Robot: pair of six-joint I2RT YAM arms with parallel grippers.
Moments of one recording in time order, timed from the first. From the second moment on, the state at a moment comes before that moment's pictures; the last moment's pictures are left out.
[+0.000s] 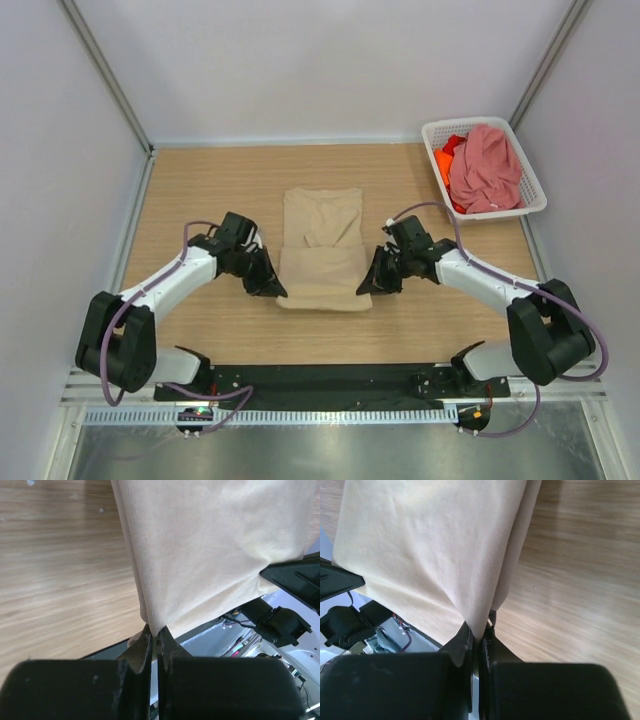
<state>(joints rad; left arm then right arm) -0.39 1.36 0.80 -0.62 0.50 -0.76 0.49 1.38 0.74 -0.39 -0.46 0.78</state>
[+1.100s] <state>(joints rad) -0.24 2.04 1.70 -0.76 0.50 -0.73 0.26 2.01 1.57 -0.61 -0.57 0.62</state>
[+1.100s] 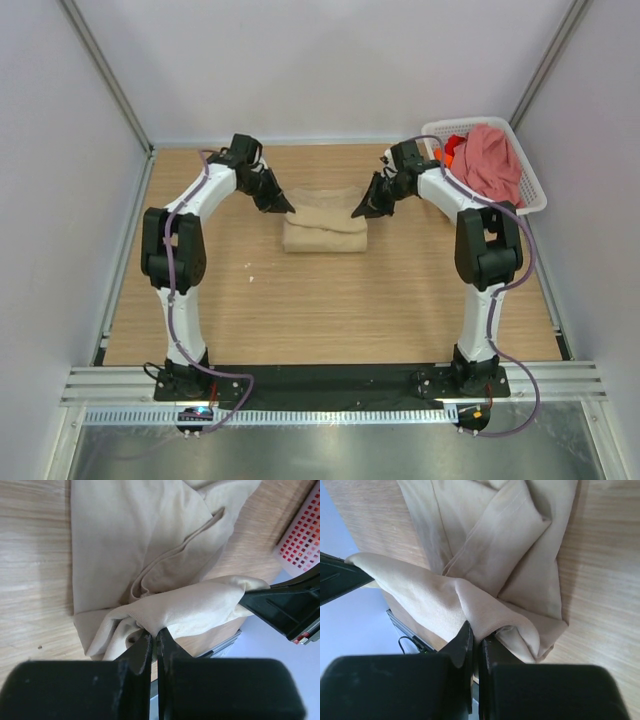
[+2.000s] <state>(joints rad) -0.21 2.24 1.83 -0.75 0.49 -0.78 0.22 2.31 1.83 -0.62 -0.68 0.63</state>
